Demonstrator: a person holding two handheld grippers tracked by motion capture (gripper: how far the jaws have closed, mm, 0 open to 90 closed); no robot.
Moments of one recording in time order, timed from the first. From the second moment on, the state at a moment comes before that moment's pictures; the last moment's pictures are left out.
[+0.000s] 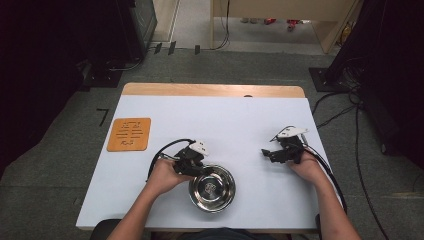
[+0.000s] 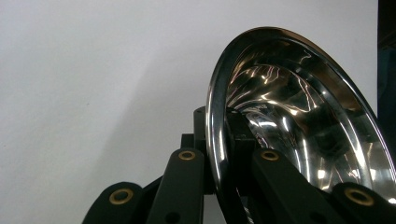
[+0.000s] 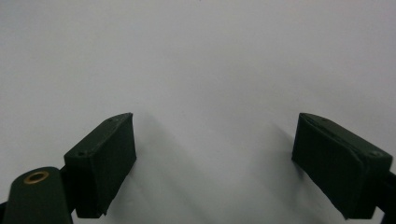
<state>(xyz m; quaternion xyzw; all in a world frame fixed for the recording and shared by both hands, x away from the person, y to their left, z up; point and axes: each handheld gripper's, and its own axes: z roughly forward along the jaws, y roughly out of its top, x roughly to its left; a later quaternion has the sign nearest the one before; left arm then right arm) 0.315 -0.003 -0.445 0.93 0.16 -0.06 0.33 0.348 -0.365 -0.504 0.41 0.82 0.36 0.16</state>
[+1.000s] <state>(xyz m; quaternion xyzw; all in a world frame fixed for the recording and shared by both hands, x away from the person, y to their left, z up) 0.325 0.010 -0.434 0.92 0.18 -0.04 0.34 0.348 -0.365 -0.503 0.41 0.82 0.36 0.16</state>
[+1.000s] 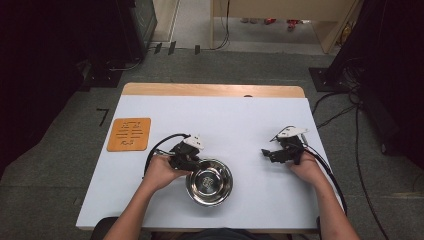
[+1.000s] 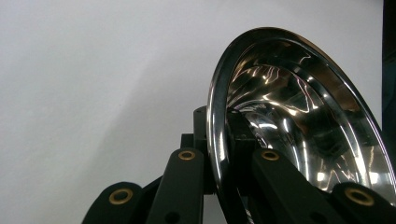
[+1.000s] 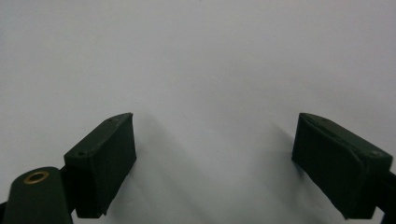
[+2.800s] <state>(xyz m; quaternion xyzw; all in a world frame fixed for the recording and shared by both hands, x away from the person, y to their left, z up) 0.349 0.050 -0.427 0.90 0.25 -0.01 0.35 0.348 -0.365 -0.503 0.41 0.82 0.36 0.16</state>
